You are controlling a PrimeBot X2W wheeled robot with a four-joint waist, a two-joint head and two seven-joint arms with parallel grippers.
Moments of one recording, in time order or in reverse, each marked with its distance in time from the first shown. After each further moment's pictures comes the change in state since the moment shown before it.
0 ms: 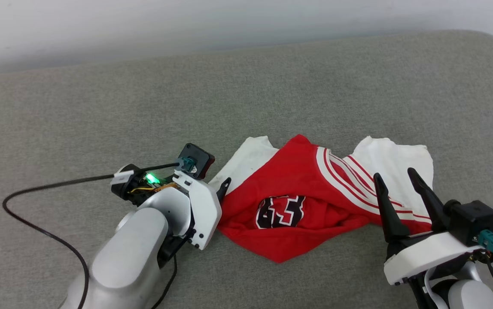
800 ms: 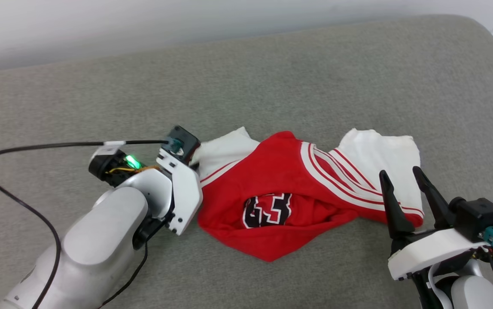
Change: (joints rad) left arm -0.174 0.190 -0.296 -0.002 -0.231 0.058 0.124; right arm -0.031 0.000 -0.022 0.063 0.029 0.000 -0.031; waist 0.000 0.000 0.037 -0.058
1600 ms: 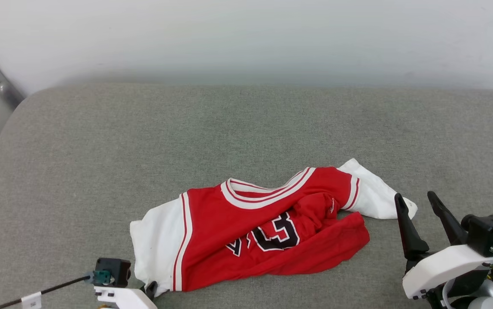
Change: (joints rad) left arm 0.648 0.130 0.207 -0.312 -0.267 0.331 -0.200; right arm 0.091 0.000 -0.065 -0.054 -0.008 0.000 0.099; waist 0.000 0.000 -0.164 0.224
